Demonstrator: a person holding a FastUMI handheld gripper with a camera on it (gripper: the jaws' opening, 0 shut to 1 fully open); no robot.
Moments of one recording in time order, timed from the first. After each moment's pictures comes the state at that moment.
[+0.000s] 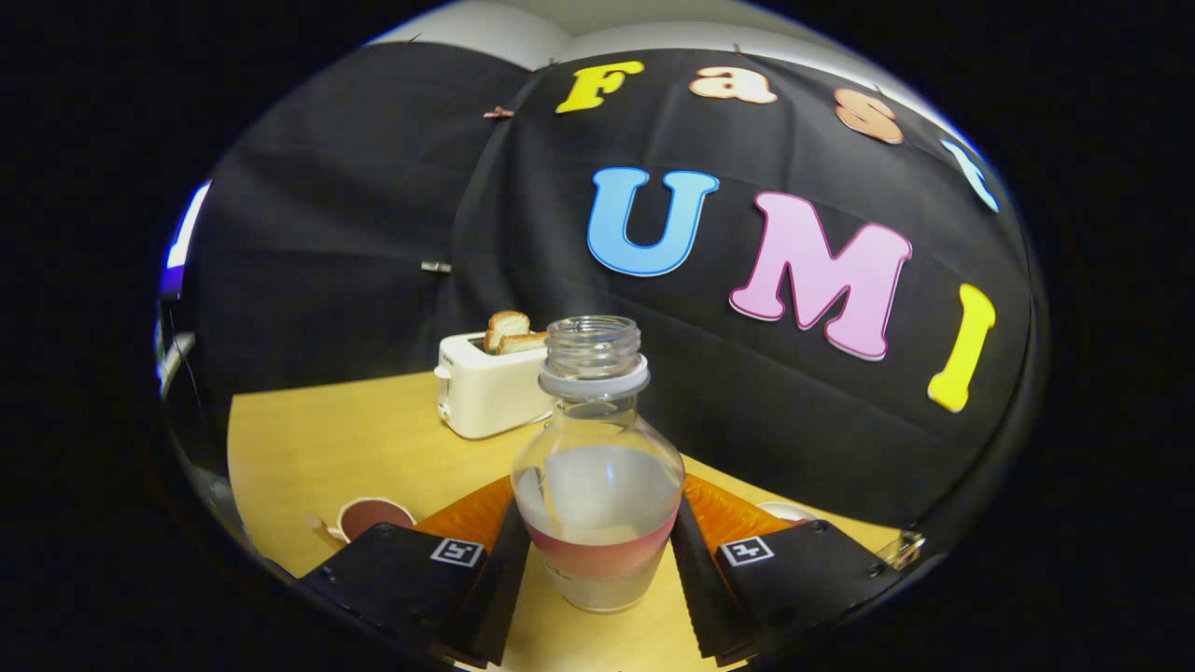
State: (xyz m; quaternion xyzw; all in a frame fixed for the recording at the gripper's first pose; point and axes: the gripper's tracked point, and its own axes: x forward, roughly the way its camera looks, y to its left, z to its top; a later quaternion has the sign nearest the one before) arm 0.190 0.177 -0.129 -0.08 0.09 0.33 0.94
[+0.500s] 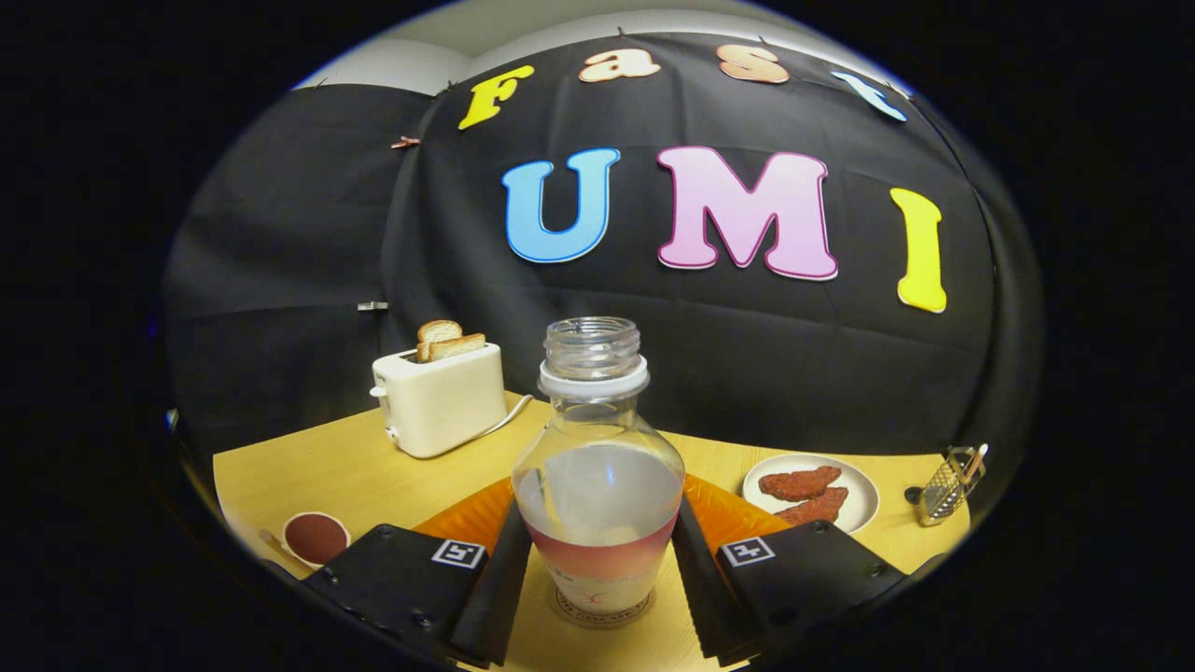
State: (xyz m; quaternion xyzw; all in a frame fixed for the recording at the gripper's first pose) arm 0.246 0.147 -0.201 -0.01 0.10 0.26 0.96
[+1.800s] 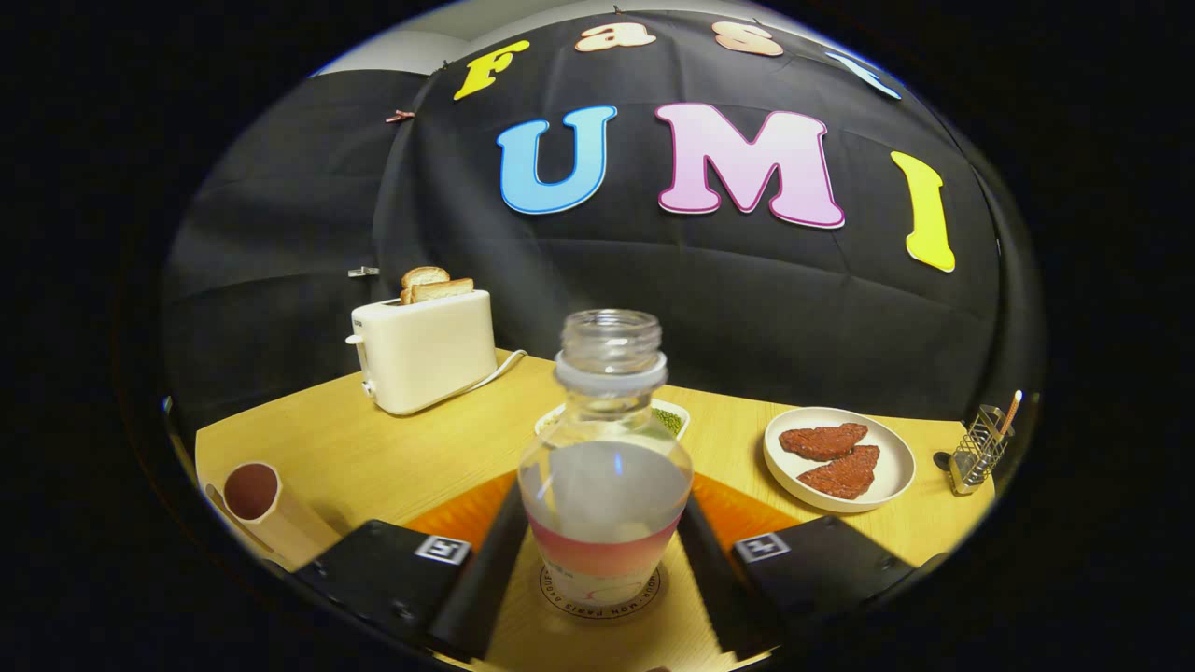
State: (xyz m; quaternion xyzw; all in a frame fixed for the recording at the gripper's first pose) arm 0.251 0.149 -0.265 -0.03 0.14 0.26 0.96
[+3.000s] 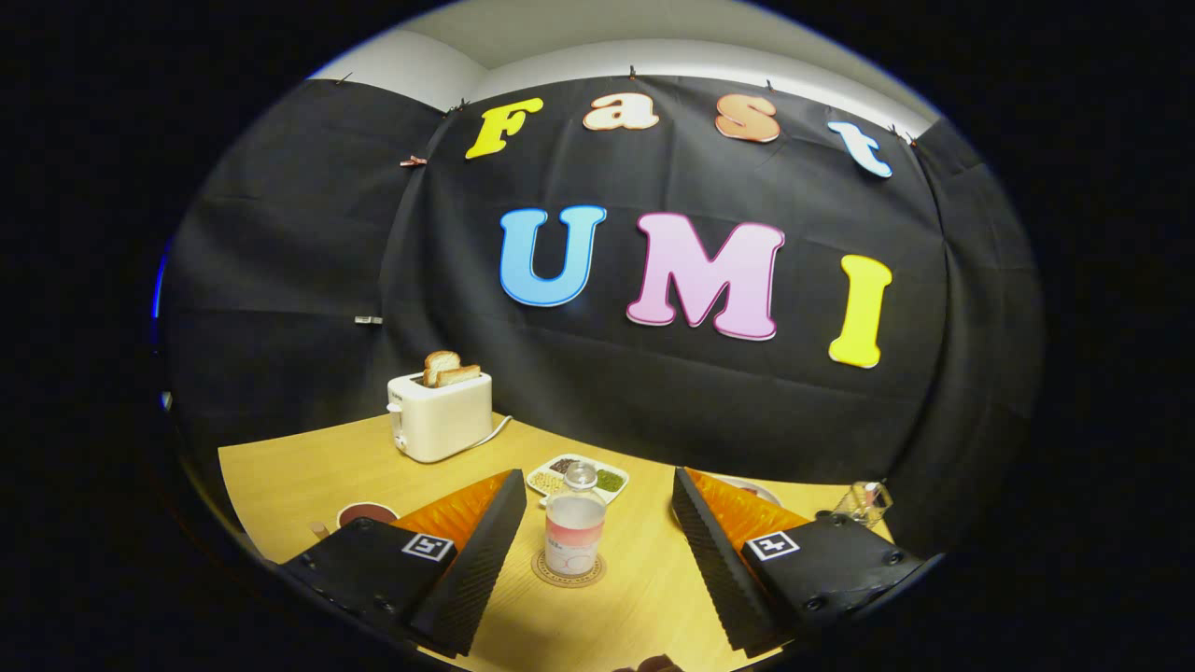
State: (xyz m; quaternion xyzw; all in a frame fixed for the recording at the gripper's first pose) arm 0.134 0.069 -0.079 -0.06 0.04 0.20 0.98
